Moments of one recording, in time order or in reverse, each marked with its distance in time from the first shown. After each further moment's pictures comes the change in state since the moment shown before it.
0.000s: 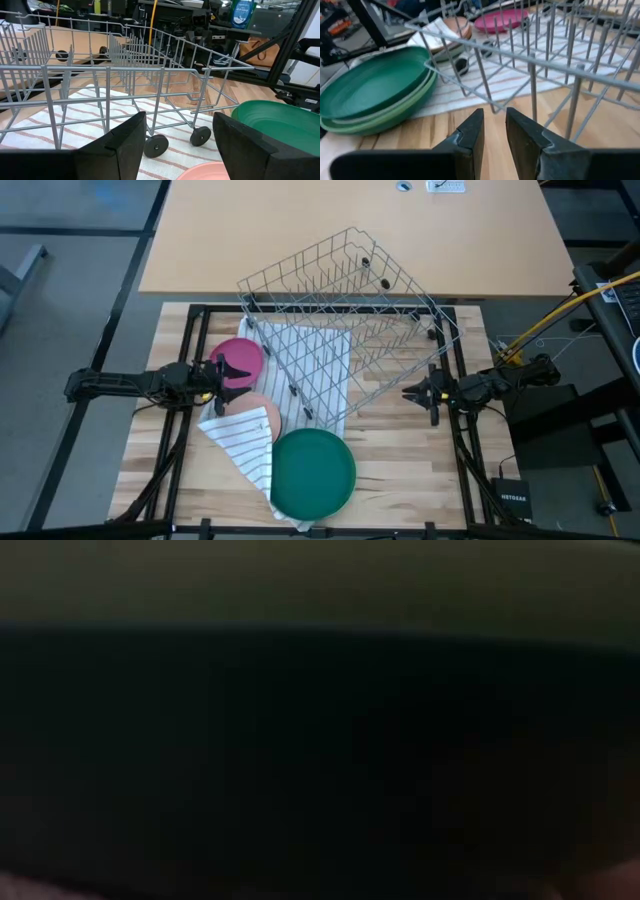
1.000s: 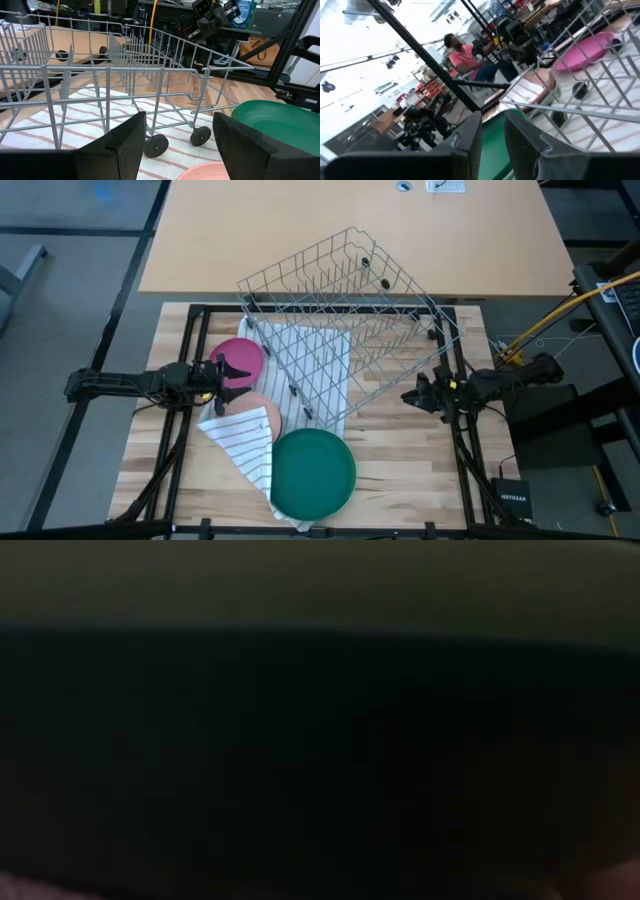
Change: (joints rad) left arm 0.000 0.000 0.000 0.000 0.000 0.000; right arm 0.000 0.092 -0.082 0.608 -0.199 0.335
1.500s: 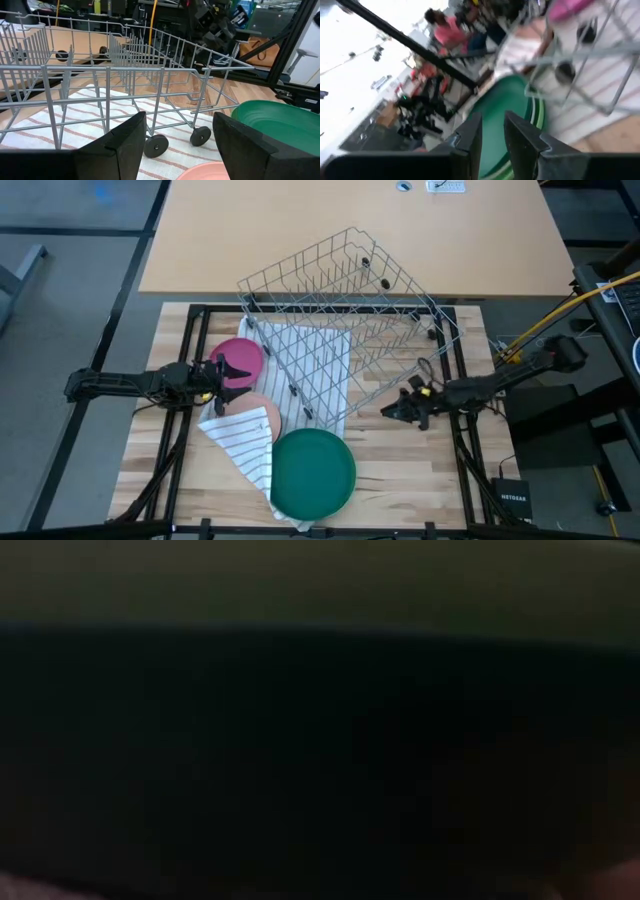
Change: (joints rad) left arm 0.000 0.000 0.000 0.000 0.000 0.000; right arm 0.001 0.687 0.047 0.464 -0.074 0.246
